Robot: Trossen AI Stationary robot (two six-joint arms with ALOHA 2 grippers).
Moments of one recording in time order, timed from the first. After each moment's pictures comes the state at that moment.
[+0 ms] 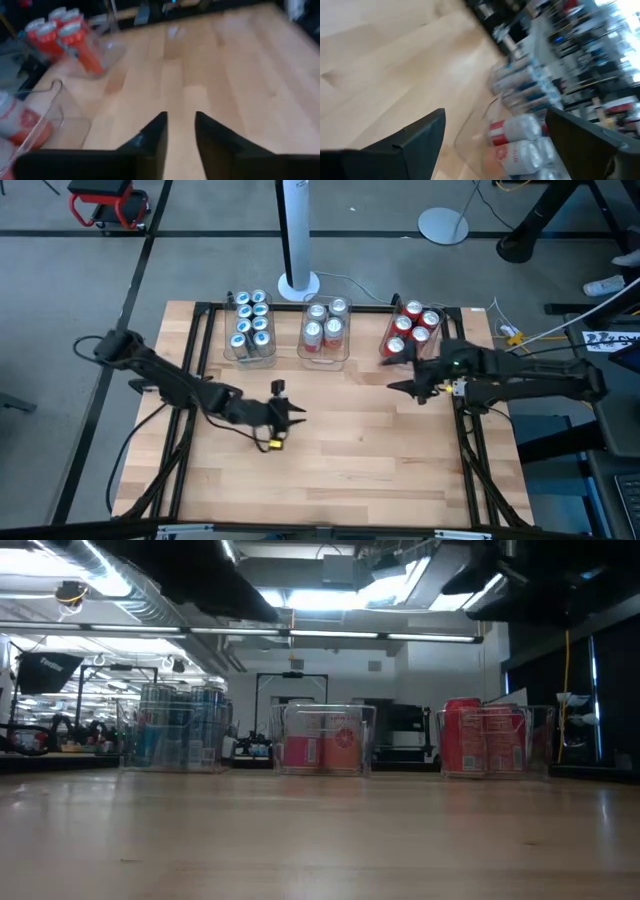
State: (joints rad) left arm -0.38 1.37 0.75 0.11 -0.48 -0.02; right arm -0.11 0.74 0.62 -0.25 -0.12 -0.97
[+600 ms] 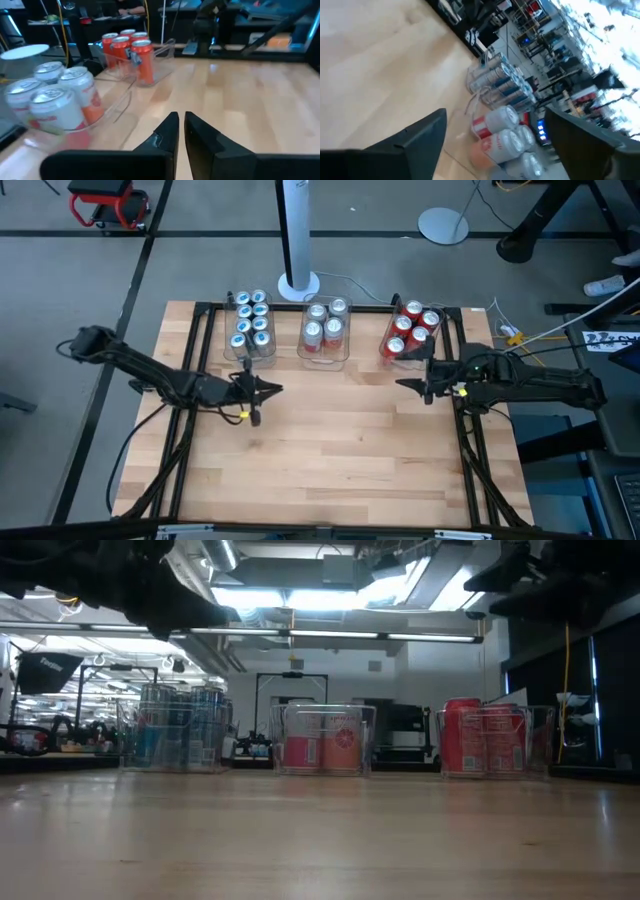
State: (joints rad) left arm -0.30 0.97 0.35 0.39 -0.58 -0.08; right arm -0.11 0.50 0.48 -0.19 -0.04 -0.89
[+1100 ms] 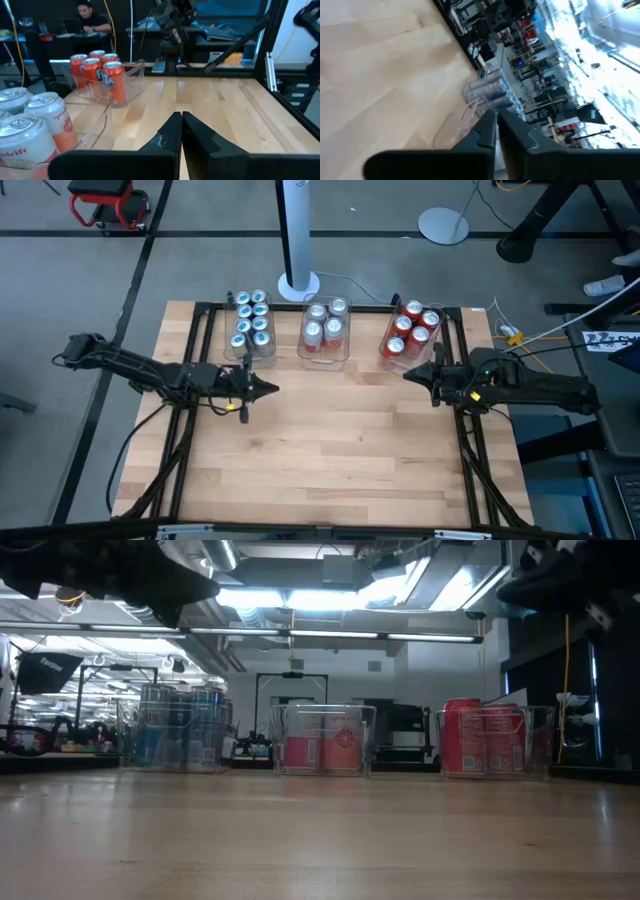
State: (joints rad) left arm -0.19 0.81 0.33 0.34 -0.27 -0.02; right arm -0.10 0.33 0.40 -0.23 -0.11 -1.08
